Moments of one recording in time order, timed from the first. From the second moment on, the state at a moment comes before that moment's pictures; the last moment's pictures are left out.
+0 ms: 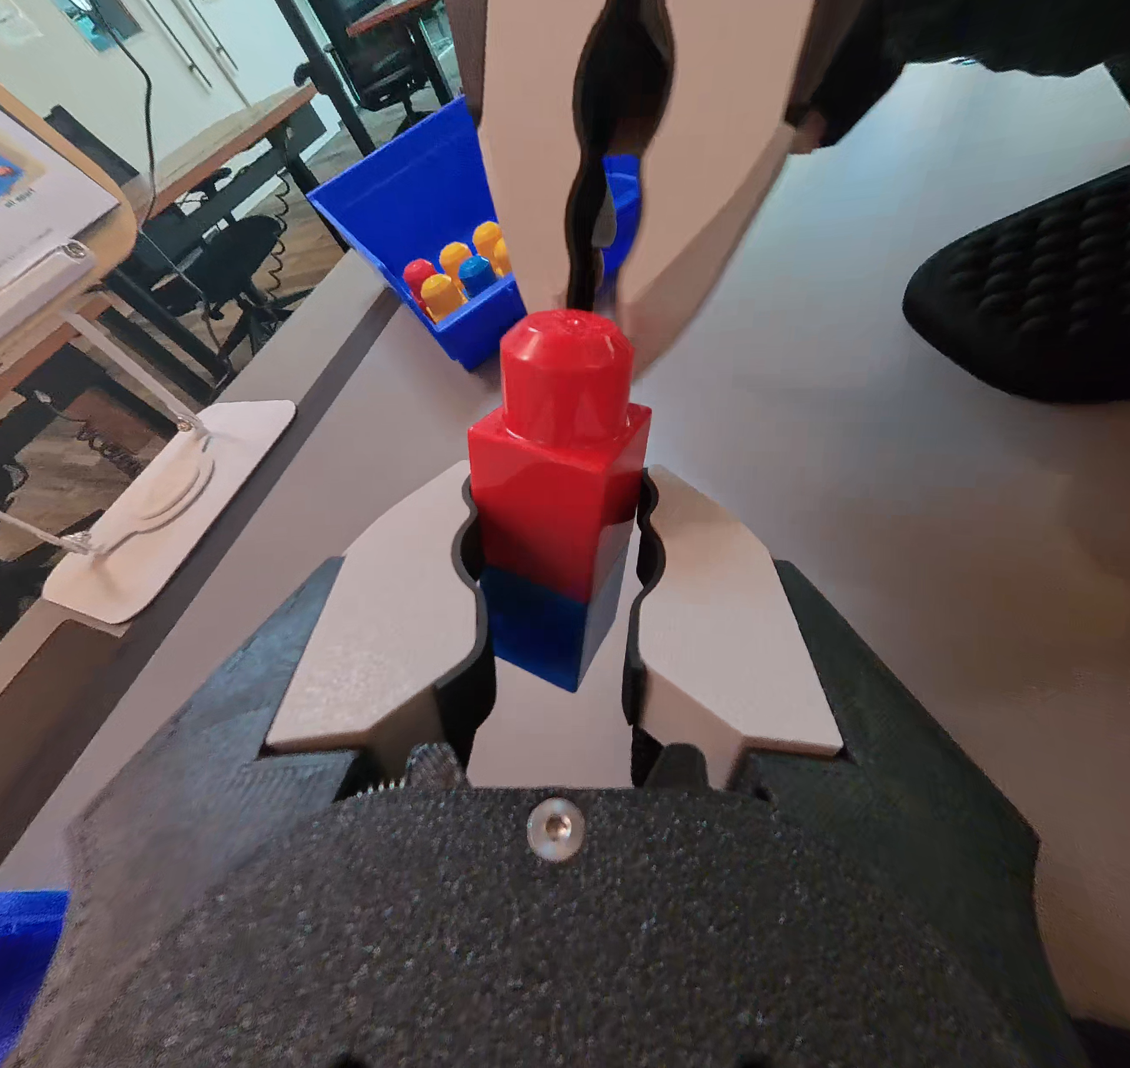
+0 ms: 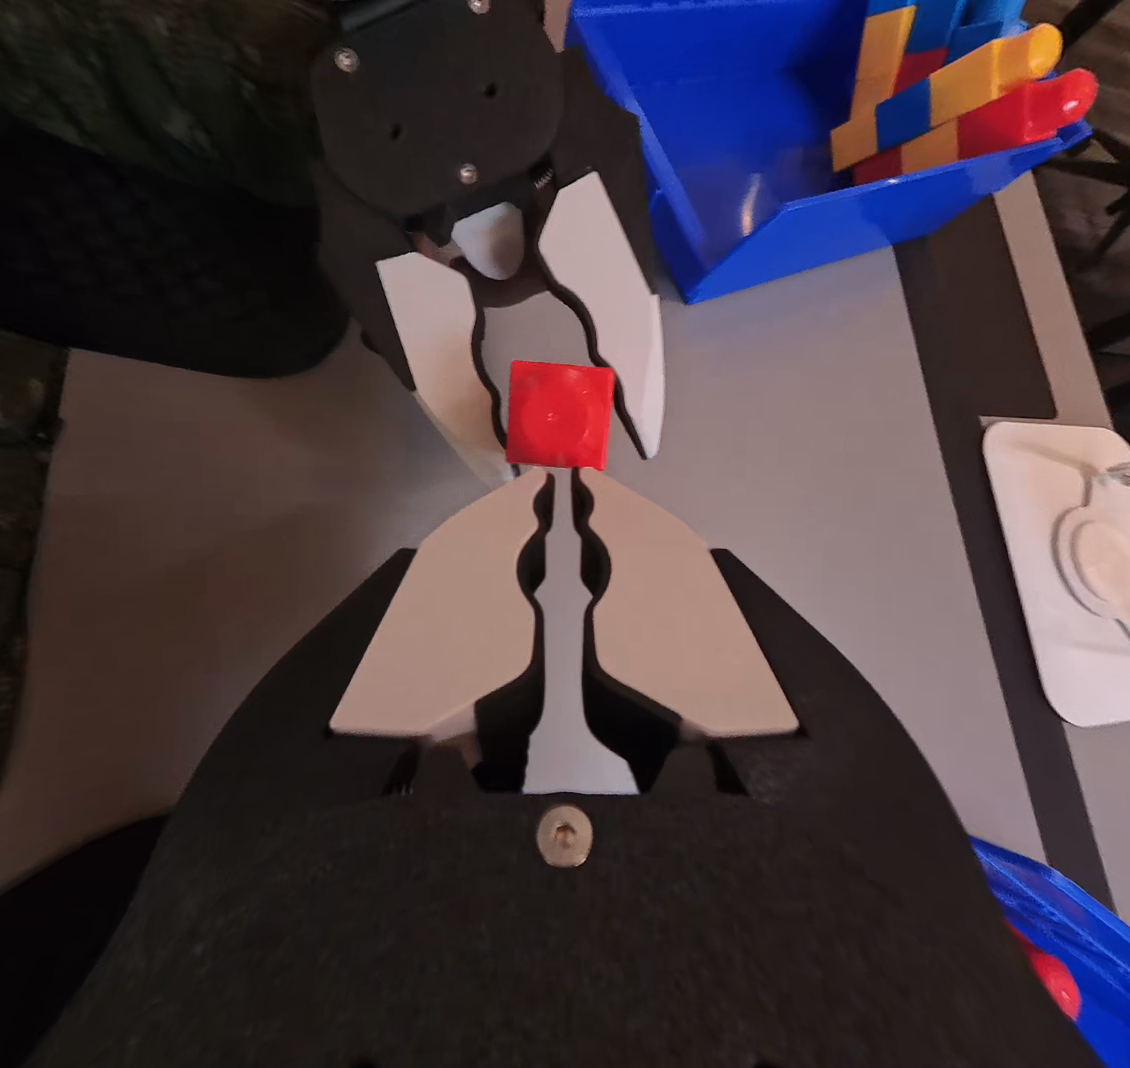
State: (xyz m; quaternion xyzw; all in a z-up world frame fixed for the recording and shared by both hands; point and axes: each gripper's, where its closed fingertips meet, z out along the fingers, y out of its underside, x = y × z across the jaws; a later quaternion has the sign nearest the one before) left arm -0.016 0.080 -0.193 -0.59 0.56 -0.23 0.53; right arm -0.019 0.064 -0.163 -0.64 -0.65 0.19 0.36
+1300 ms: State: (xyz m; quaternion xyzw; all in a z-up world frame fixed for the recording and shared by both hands) left arm -0.039 0.111 -0.209 -0.61 0.54 -0.20 0.55; right arm 0.291 0.232 -0.236 -0.90 -0.43 -0.04 0.09
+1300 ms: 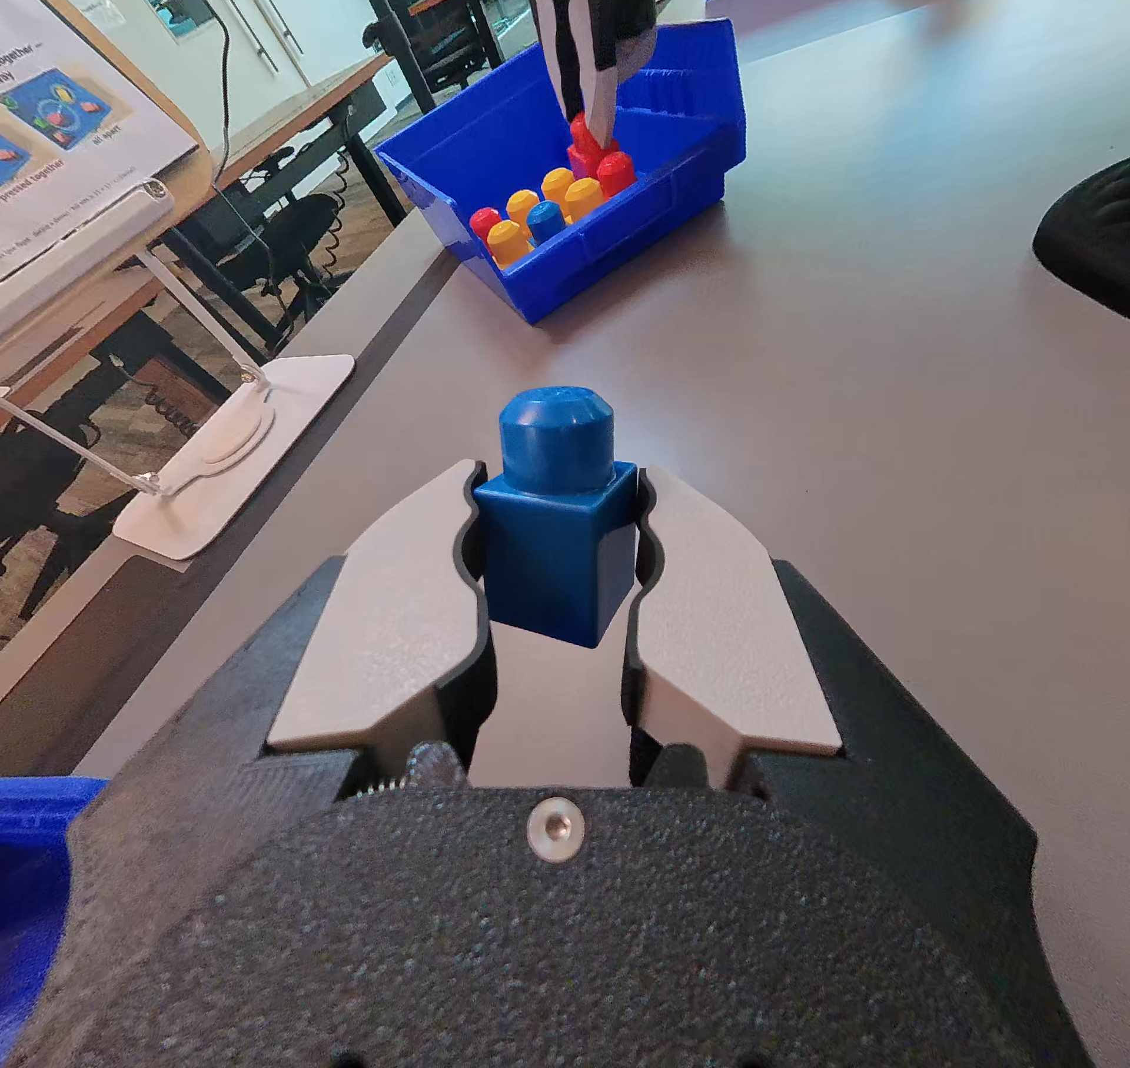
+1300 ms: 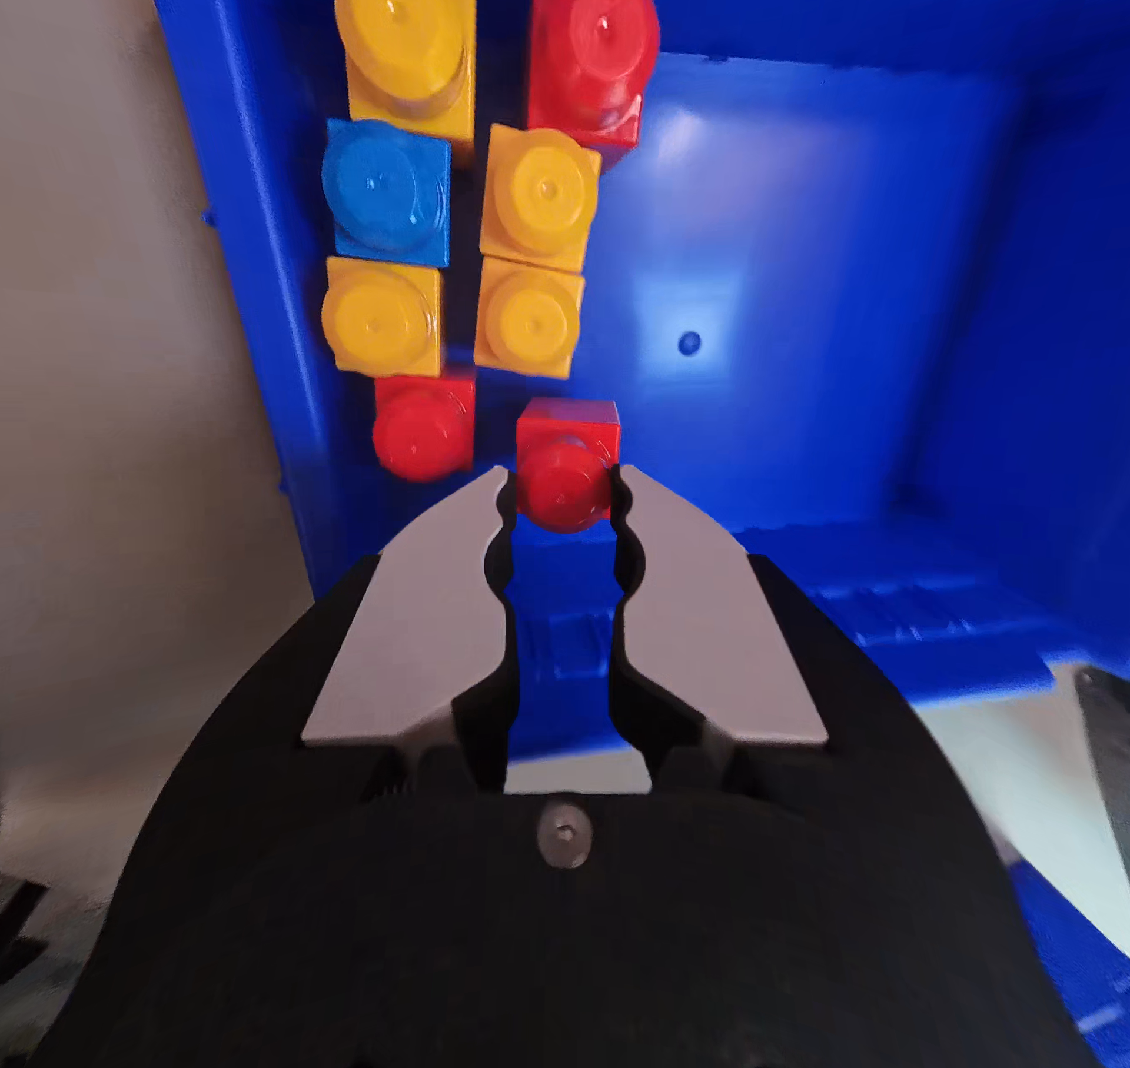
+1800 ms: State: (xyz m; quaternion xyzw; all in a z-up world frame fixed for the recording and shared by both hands) left arm -0.026 0.099 -0.207 -0.60 0.55 -0.22 0.54; right arm 0.157 0.202 -0.165 -0.80 -0.54 0.07 0.27
